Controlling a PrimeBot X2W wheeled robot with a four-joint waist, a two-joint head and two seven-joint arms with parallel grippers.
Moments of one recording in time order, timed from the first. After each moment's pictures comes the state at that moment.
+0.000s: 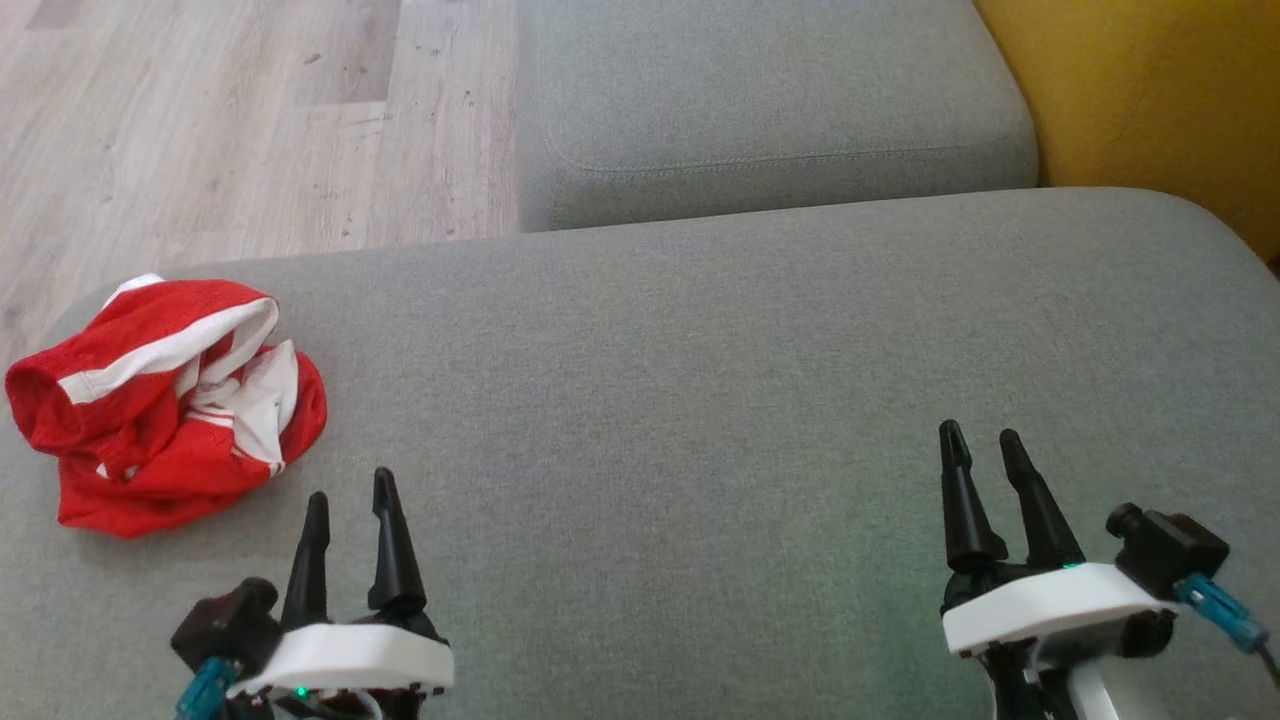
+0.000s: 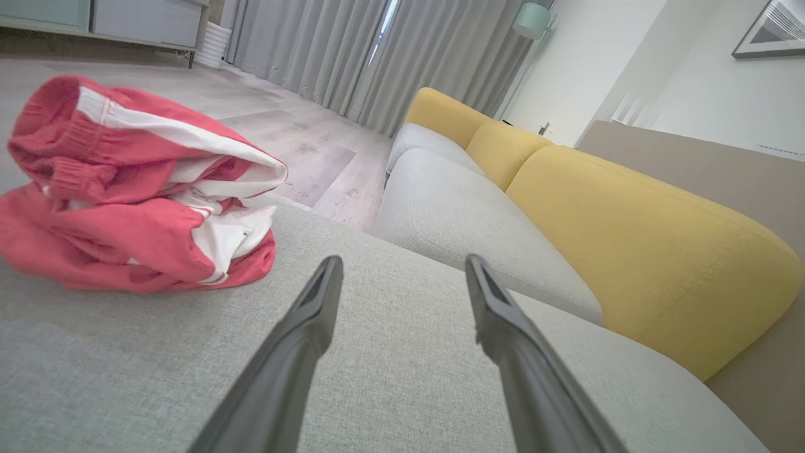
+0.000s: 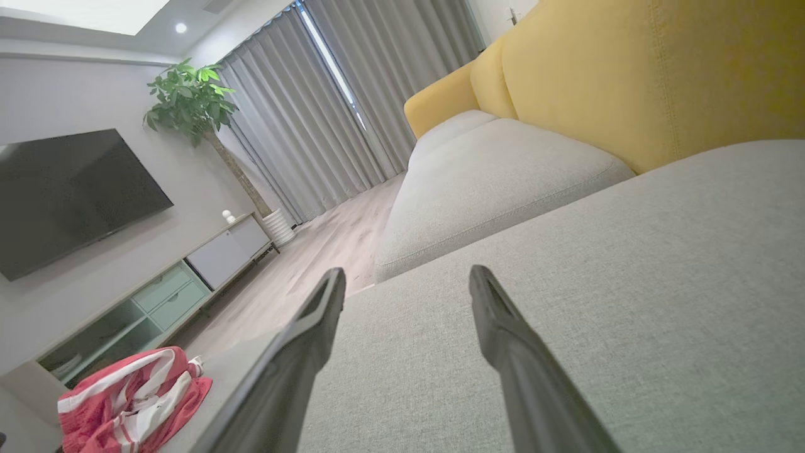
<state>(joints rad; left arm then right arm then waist) 0.03 0.04 -0.16 0.16 -0.55 0.04 -0.14 0.01 -0.04 0.13 0.20 0.52 0.12 -0.14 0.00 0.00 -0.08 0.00</state>
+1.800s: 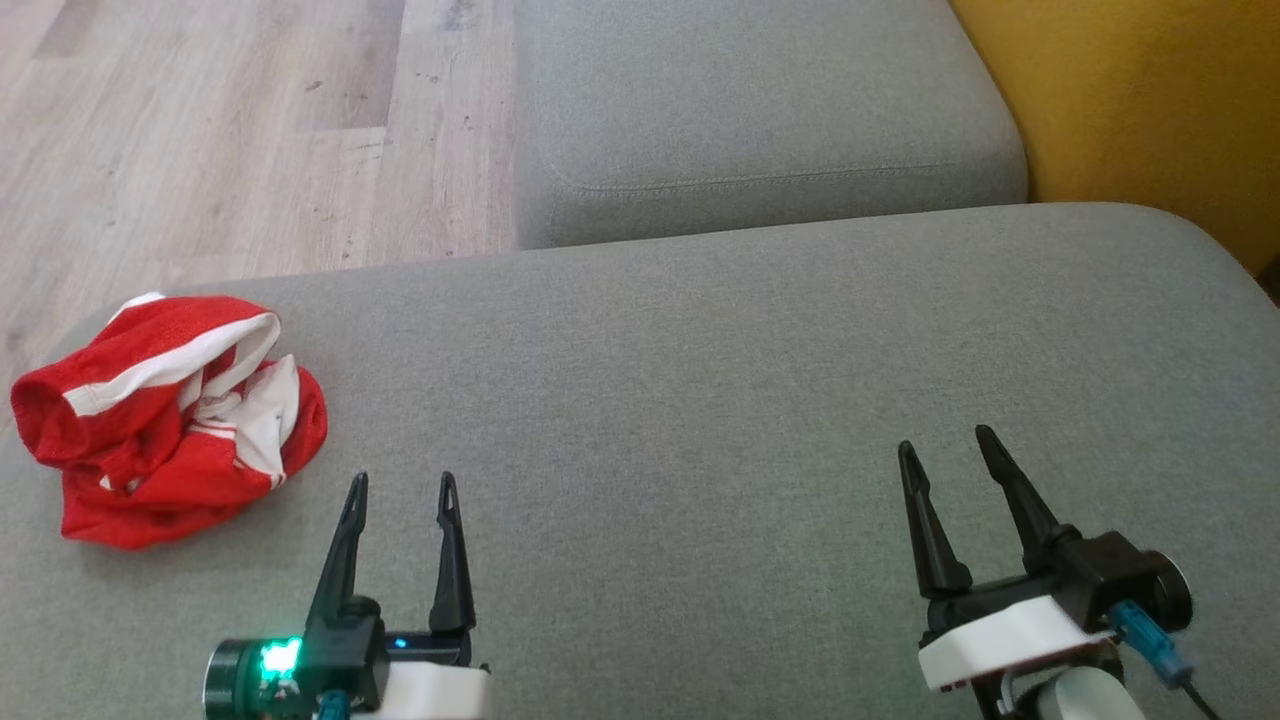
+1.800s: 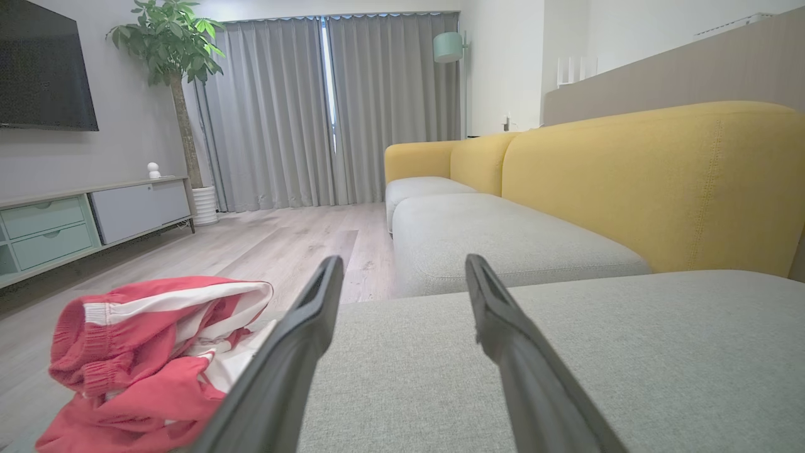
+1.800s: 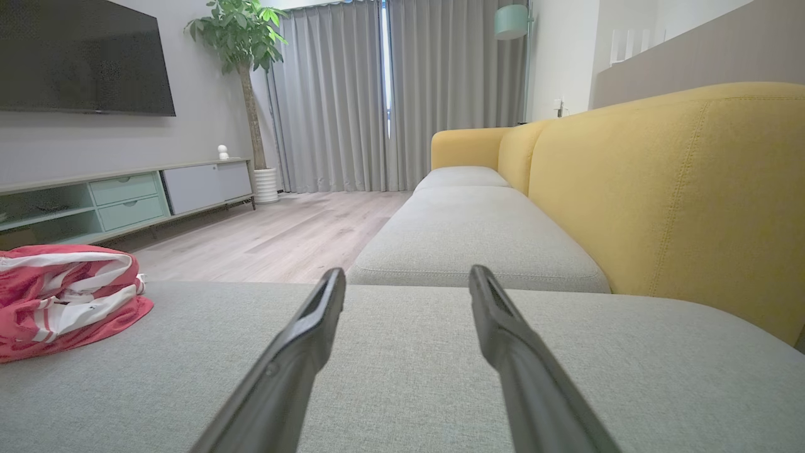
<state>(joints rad) 0.05 0.05 -0.24 0.14 -0.08 0.15 -0.25 0.03 -0.04 0.14 0.19 0.07 0.12 -0.25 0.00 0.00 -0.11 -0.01</state>
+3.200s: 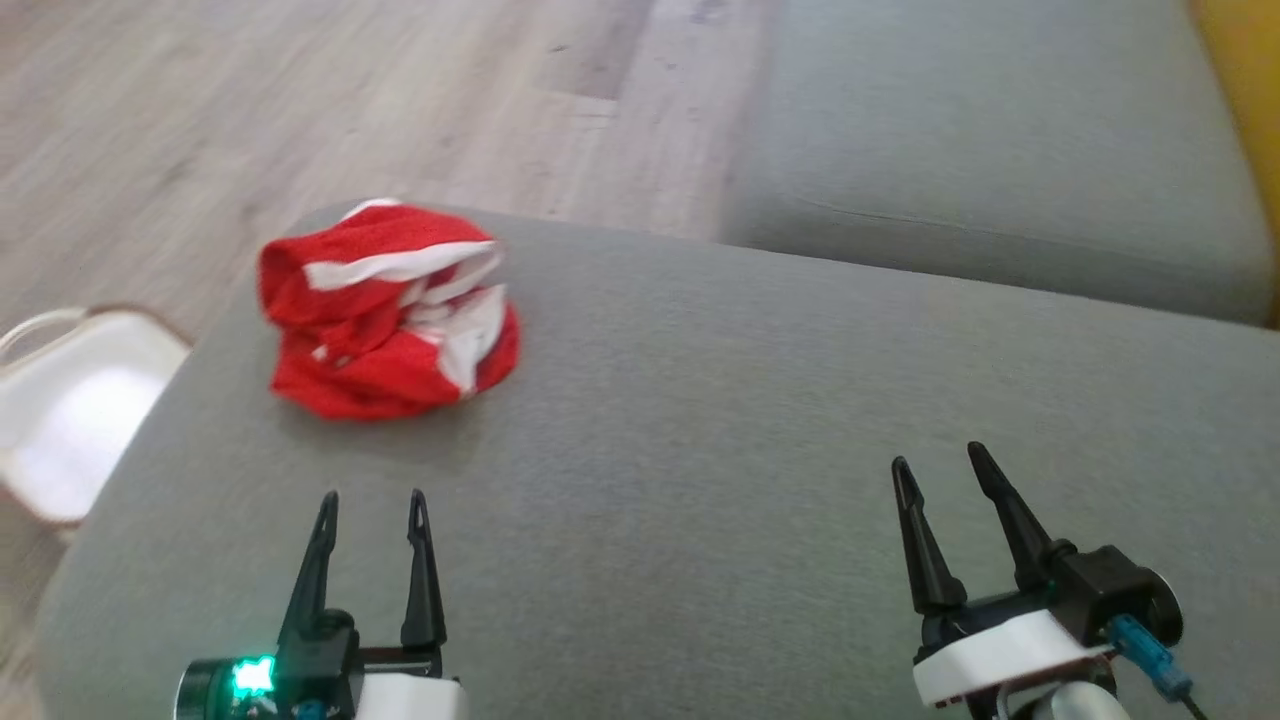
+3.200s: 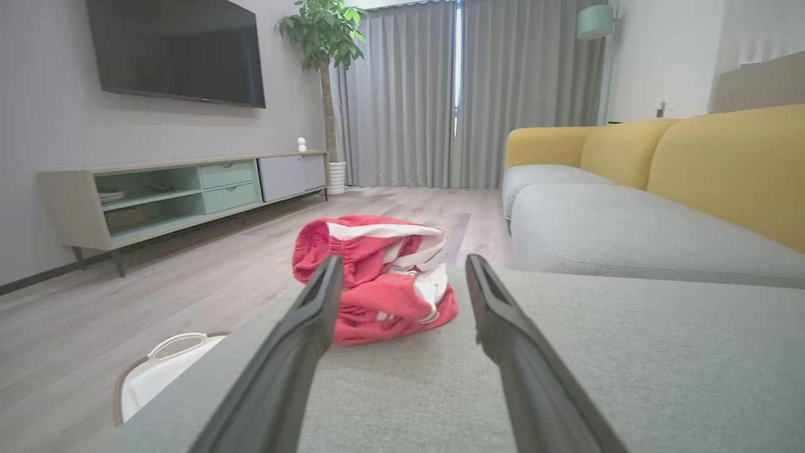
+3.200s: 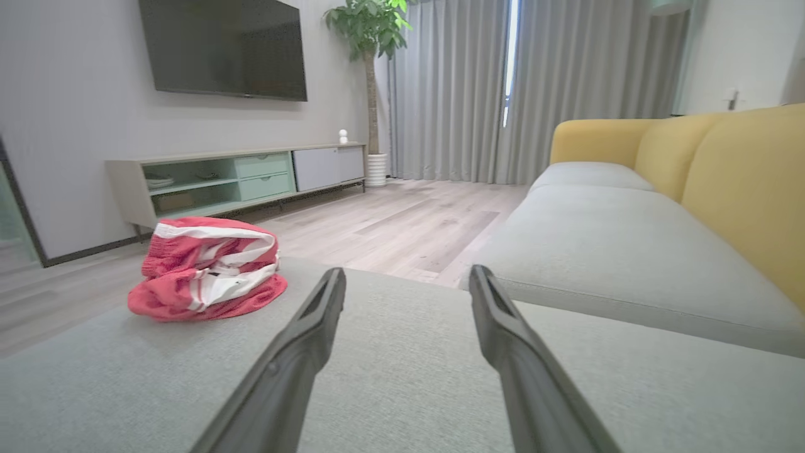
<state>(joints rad) 0.07 0.06 -0.19 0.17 -0.06 0.14 -0.25 0.06 -0.04 0.15 0.19 0.10 0.12 -0.25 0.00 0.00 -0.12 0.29</state>
